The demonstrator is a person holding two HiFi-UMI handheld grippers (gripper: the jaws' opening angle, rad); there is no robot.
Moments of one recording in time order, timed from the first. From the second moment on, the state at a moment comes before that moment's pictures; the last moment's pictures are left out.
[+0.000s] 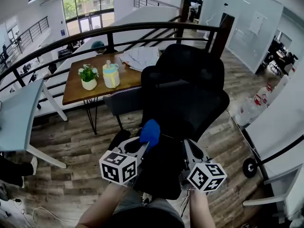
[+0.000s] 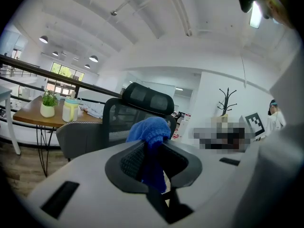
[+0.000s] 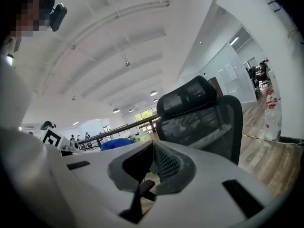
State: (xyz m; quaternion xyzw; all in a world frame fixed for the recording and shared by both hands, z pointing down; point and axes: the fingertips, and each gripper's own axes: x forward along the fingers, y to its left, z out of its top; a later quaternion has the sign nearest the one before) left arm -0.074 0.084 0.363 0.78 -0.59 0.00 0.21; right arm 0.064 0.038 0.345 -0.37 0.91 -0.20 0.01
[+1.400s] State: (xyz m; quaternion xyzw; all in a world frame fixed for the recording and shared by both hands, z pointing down) left arm 0.010 -0.137 0.259 0.92 -0.37 -0.03 0.14; right arm 0.084 -0.118 0.274 -0.51 0.85 -0.12 0.05
